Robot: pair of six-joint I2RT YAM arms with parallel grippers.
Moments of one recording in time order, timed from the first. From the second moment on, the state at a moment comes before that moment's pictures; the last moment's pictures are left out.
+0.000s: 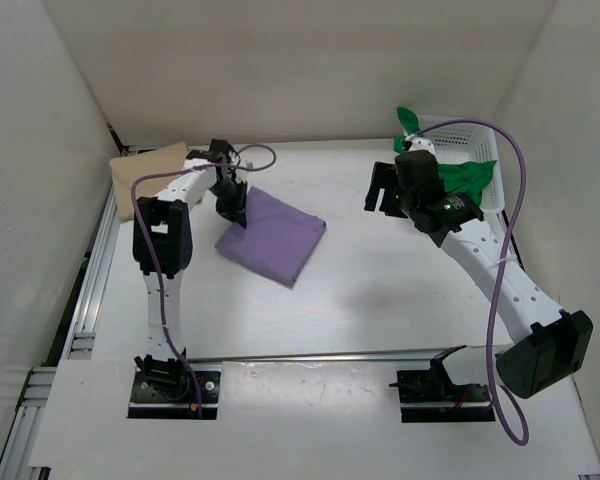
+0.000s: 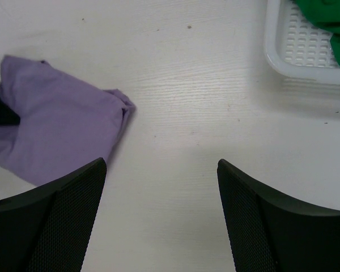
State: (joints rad) left arm -0.19 2.24 1.84 -0.97 0.32 -0.02; right arm 0.48 1.31 1.31 -0.64 0.23 0.44
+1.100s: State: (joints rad) left arm -0.11 2.40 2.34 -0.71 -0.61 0.00; right arm 0.48 1.27 1.27 -0.70 0.27 0.44
